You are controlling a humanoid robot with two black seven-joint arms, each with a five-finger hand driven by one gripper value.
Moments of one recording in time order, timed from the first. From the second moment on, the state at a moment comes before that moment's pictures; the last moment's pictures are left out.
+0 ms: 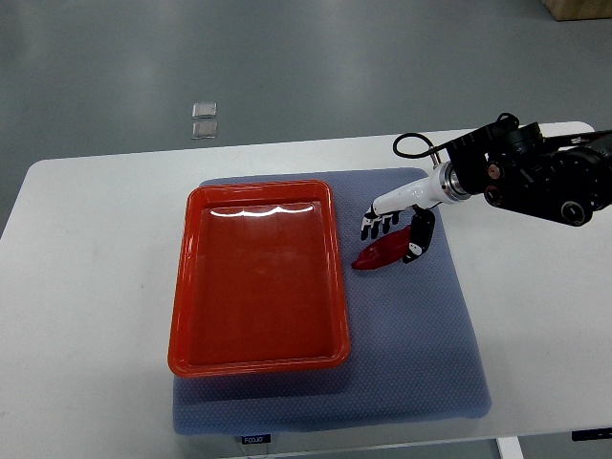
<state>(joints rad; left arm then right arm) -0.08 0.00 0.07 -0.24 0.13 0.02 0.08 1.36 -0.35 -0.36 0.95 -1.12 0.39 0.19</state>
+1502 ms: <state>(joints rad) -0.08 0.00 0.07 -0.25 0.13 0.02 0.08 1.43 -0.41 -0.34 0.93 -1.14 0.38 0.20</state>
